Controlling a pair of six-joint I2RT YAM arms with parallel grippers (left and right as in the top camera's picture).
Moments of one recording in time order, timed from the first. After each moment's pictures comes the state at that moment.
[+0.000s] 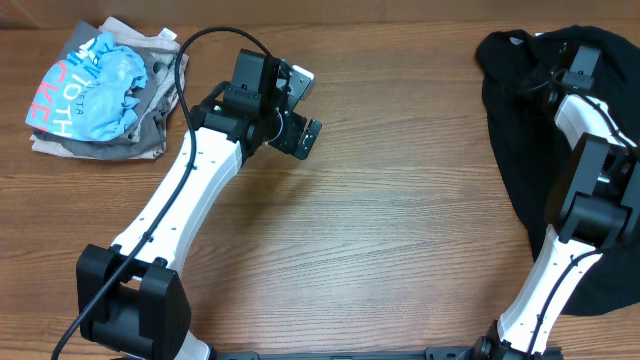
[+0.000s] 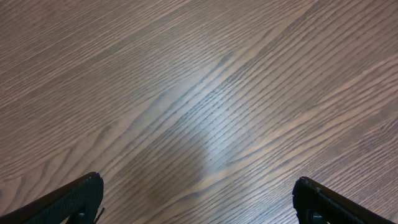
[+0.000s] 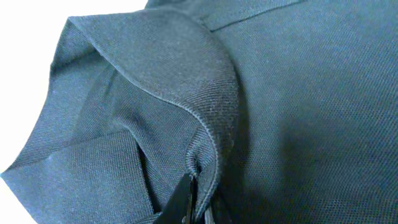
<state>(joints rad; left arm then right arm) -0.32 1.74 1.45 -0.69 0.15 0.16 -0.33 2.36 1.75 -0.21 -0.08 0.42</state>
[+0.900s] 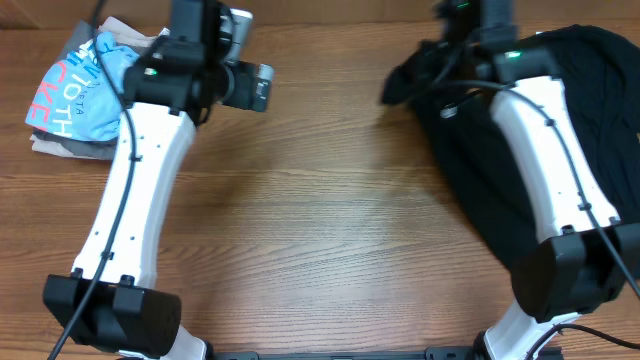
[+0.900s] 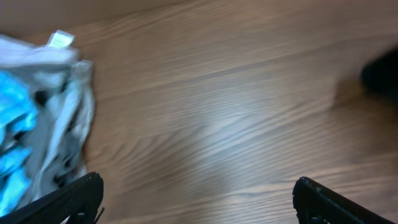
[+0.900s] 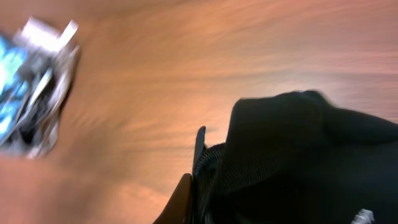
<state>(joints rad) -0.16 1.74 1.81 -0.98 0.02 0.02 0.21 1.87 1.84 -0.89 -0.29 0.28</state>
